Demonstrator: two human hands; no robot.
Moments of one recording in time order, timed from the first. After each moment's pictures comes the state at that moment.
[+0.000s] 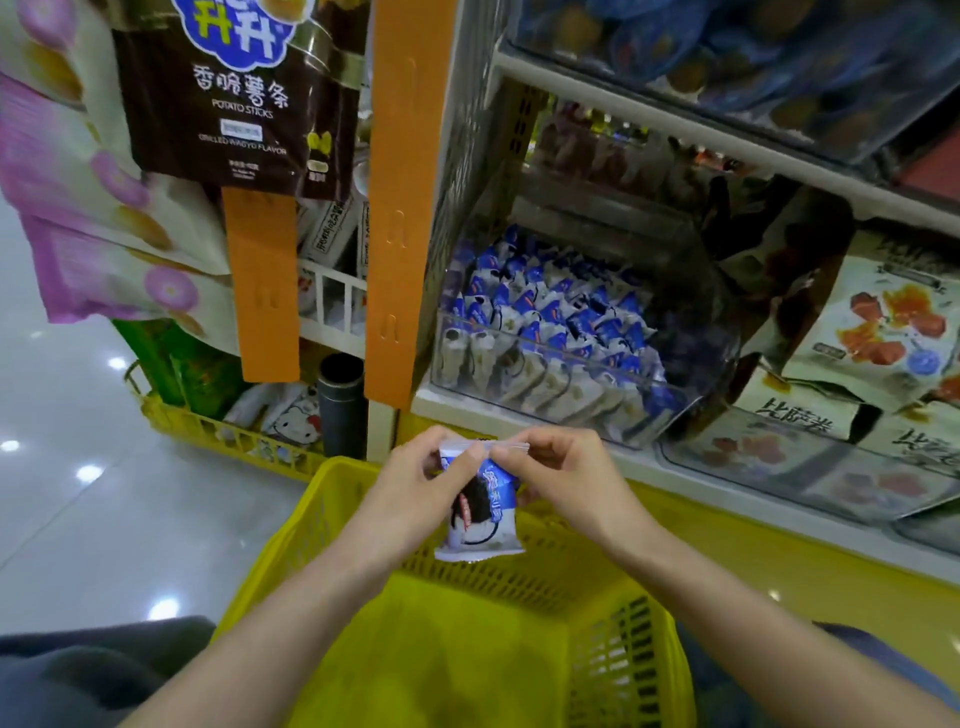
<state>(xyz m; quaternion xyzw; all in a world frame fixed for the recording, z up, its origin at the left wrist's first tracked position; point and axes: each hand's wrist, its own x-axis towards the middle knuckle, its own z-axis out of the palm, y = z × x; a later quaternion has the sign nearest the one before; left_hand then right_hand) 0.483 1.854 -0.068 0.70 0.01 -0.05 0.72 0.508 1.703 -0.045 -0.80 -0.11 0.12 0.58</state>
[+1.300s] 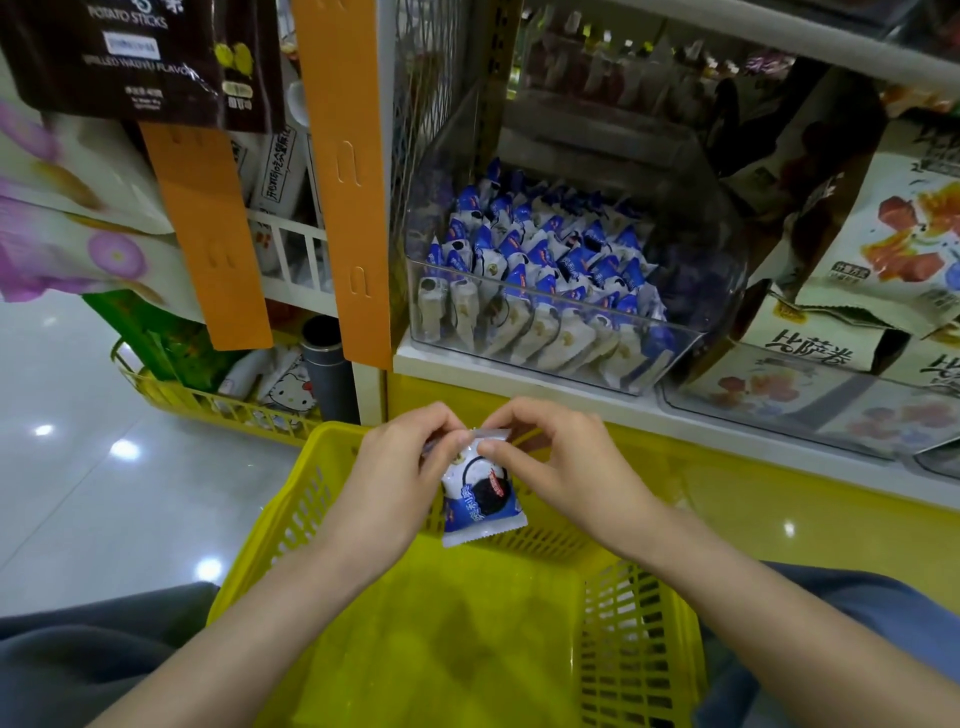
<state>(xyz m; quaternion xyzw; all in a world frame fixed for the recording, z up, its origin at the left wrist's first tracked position) 0.476 1.849 -0.077 0.86 -0.12 0.09 0.49 0.497 1.689 -0.057 -0.89 -0.21 0.03 0.40</state>
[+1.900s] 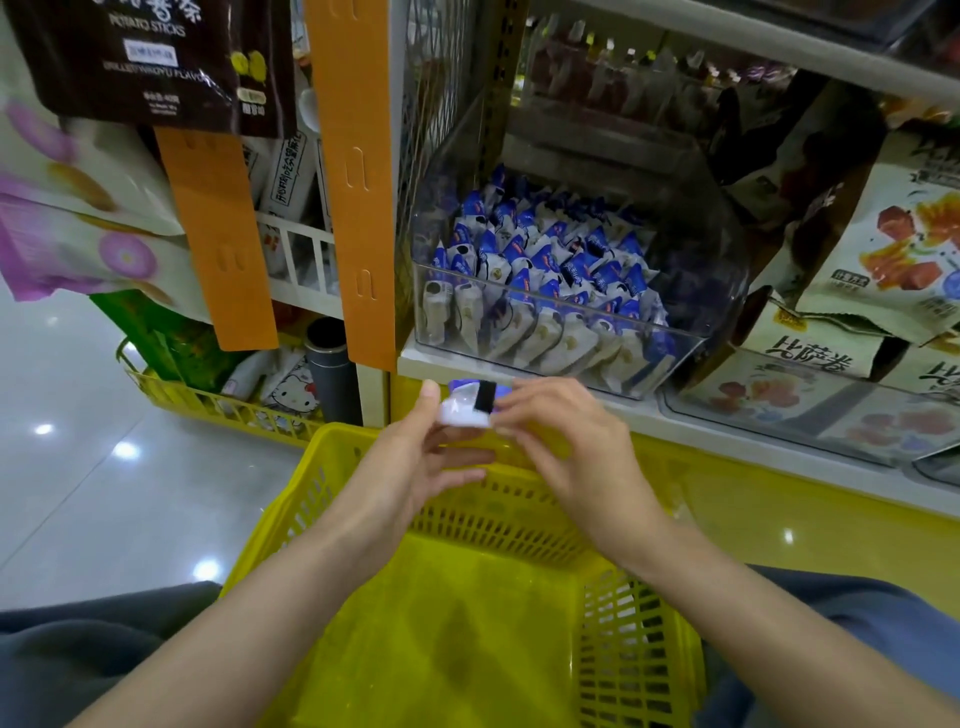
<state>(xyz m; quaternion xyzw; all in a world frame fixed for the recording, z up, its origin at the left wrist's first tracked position) 0.486 1.842 -0.073 0.53 0.10 -0.17 0.82 0.496 1.685 -0.057 -0.87 -0.30 -0.17 0.36</state>
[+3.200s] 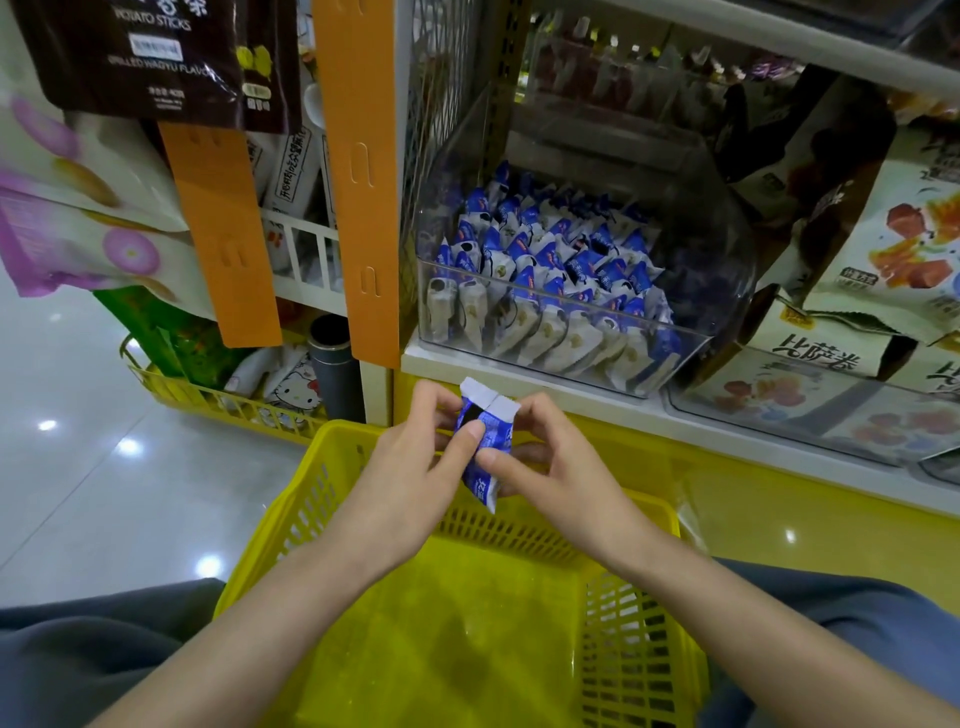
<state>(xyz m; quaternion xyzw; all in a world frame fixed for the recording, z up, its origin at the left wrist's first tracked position) 0.475 1.847 -0.080 0.81 -0.06 0.02 0.59 0.486 1.699 -0.067 -0.80 -0.12 0.10 0.58</state>
